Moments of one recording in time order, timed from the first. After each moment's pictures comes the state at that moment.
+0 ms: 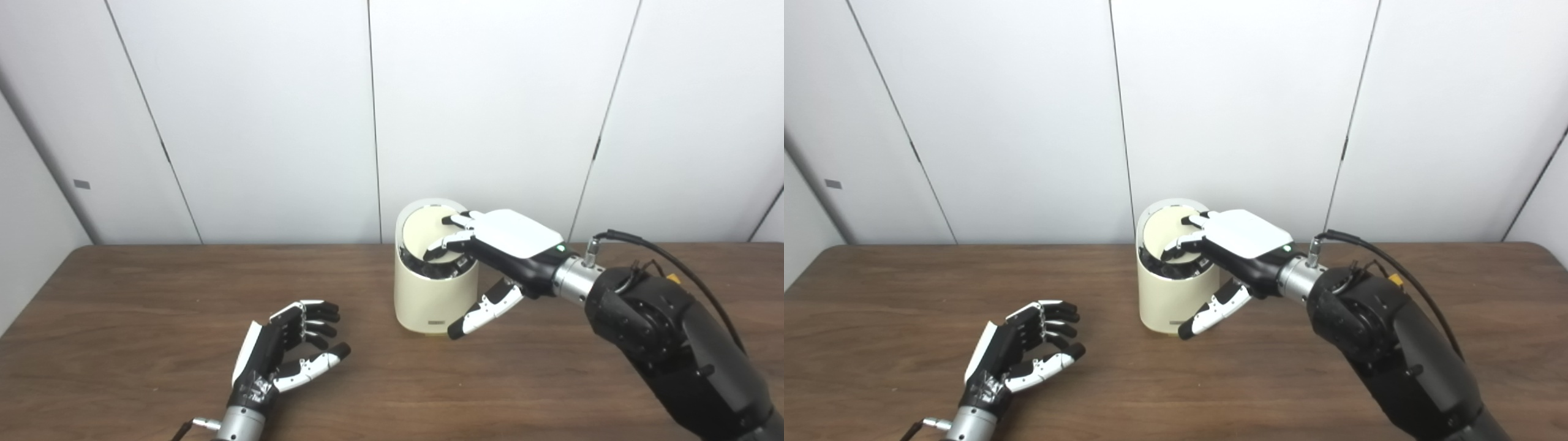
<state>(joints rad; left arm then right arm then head) -0.14 0.13 0.01 0.10 0.05 -0.22 -0.08 -0.67 -0.44 0.40 -0.16 -0.69 0.03 0.56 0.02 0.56</state>
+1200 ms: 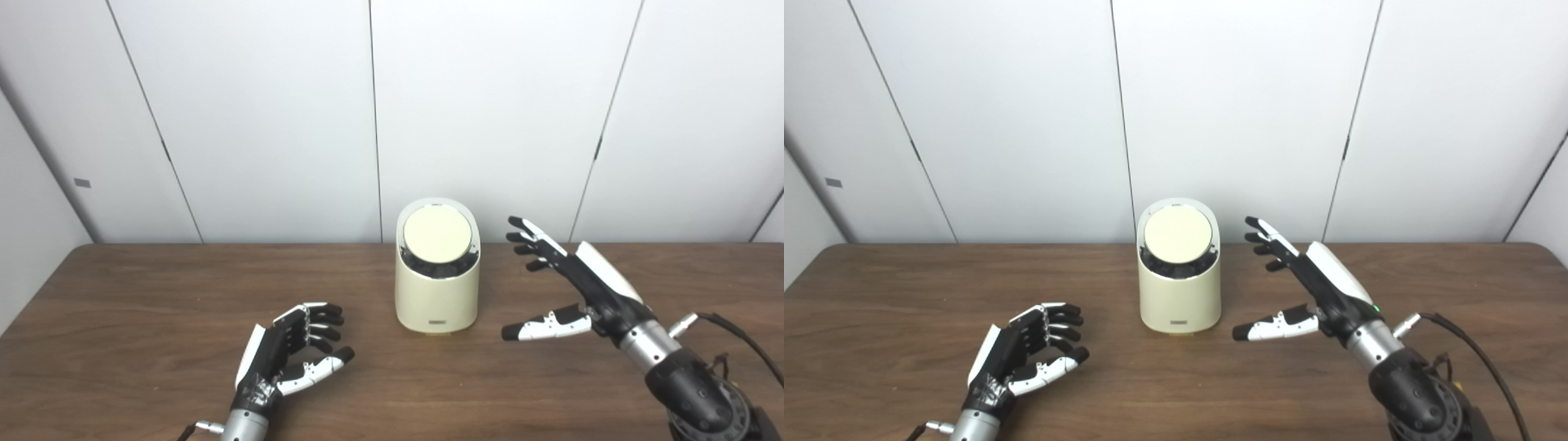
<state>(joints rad) -0.12 0.12 0.01 0.08 0.04 -0.19 -0.09 -0.31 -0.31 0.04 -0.20 -0.38 0.10 0.32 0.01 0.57</state>
